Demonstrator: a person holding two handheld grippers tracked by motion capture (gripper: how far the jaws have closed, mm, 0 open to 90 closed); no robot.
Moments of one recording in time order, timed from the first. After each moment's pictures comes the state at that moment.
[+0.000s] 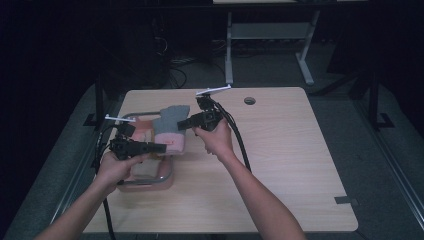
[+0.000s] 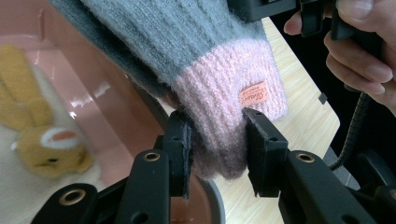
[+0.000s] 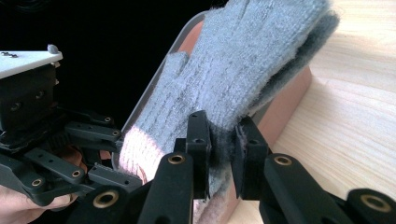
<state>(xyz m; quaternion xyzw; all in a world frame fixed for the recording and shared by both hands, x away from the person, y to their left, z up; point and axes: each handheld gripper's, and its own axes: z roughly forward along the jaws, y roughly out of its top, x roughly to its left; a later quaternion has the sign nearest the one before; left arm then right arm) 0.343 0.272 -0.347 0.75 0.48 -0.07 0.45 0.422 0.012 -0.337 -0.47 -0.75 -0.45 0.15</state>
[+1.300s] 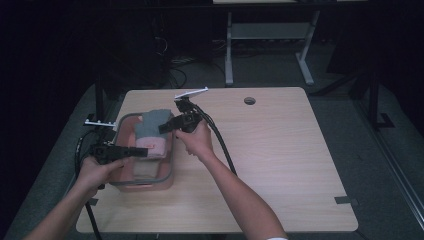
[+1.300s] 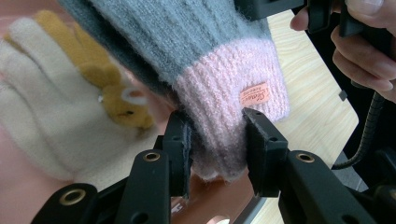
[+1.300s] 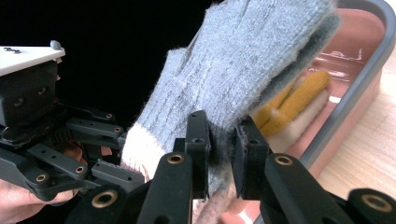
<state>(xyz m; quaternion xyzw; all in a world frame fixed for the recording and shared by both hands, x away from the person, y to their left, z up) 0.336 0.322 -0.356 0.74 0.51 -0.06 0.43 0.429 0.067 -0.350 -0.44 -0.76 -0.44 0.17</state>
